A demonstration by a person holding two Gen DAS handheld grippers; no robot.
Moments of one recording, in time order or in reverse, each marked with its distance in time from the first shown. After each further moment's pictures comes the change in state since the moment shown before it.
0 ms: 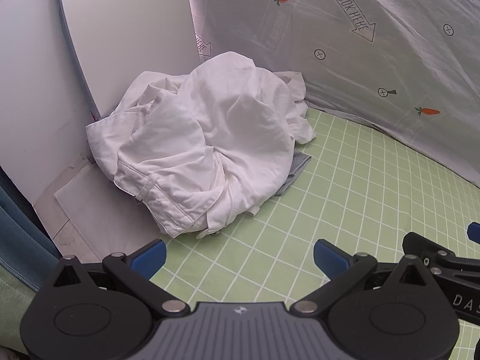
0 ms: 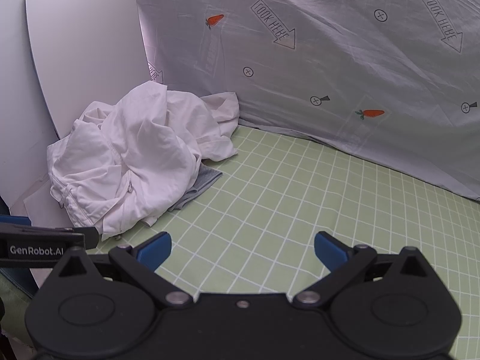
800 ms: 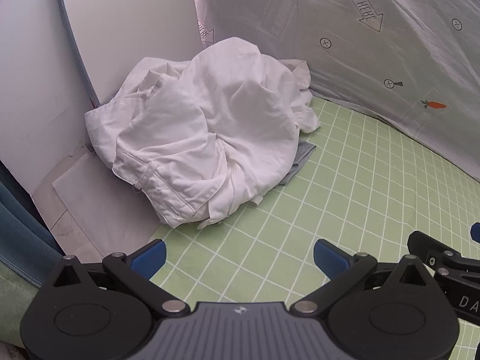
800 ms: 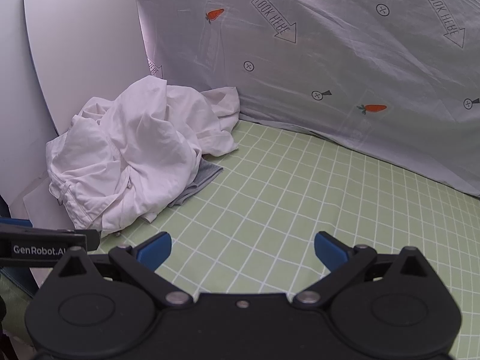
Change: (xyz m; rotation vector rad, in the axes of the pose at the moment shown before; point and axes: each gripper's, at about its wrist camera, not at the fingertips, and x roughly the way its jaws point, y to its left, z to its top) left arm 0.014 0.004 0.000 -0.013 0.058 -0.004; right arm 0.008 0.001 0.000 0.001 0.027 0.002
